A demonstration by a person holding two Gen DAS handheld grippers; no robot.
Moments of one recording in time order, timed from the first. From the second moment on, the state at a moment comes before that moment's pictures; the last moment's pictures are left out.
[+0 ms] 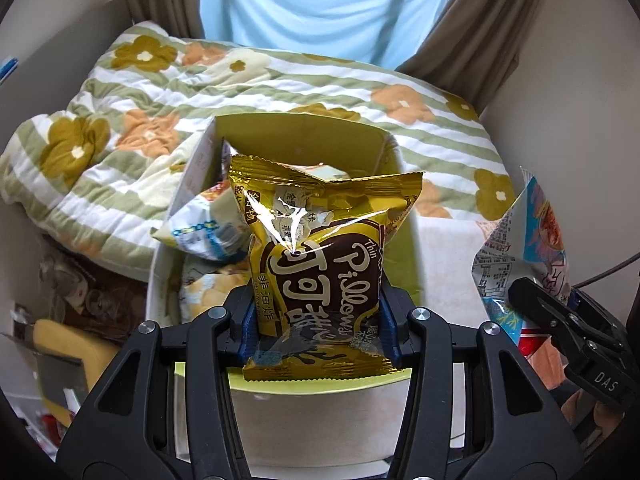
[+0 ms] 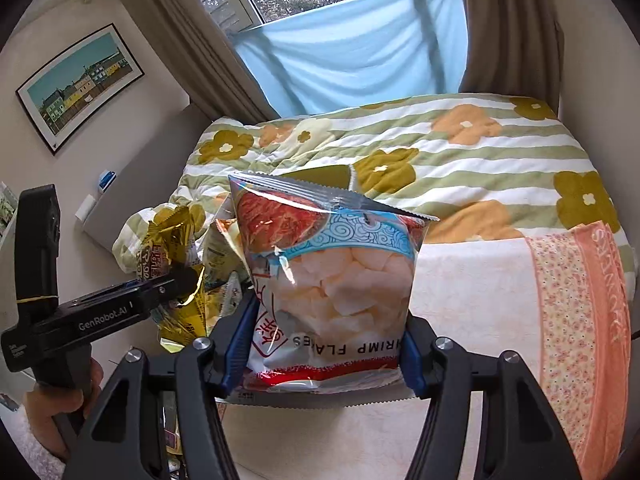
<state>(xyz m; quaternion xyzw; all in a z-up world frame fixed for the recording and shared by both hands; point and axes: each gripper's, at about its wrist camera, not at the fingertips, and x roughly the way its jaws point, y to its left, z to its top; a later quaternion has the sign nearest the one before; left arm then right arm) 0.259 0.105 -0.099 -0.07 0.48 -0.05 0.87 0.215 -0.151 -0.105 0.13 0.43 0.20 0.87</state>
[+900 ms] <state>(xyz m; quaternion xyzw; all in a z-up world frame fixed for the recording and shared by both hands) 0.249 0.200 -0.123 -0.07 0.49 -0.06 0.87 0.227 -0.054 -0.133 0.09 0.46 0.17 0.87</state>
